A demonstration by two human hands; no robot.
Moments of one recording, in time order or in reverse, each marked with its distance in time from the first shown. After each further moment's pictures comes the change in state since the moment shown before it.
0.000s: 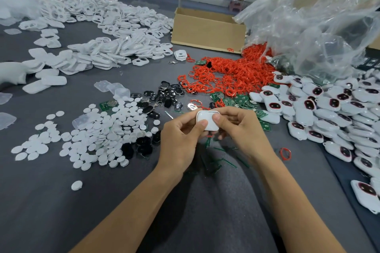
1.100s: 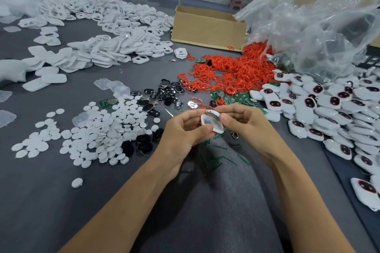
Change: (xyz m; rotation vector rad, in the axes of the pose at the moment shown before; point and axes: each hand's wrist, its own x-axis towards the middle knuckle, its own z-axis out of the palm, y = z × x) left_hand 0.001 0.011 -0.006 -0.173 -0.187 -0.213; right_hand -0.001 -0.007 -0.019 -0.030 -0.113 0.023
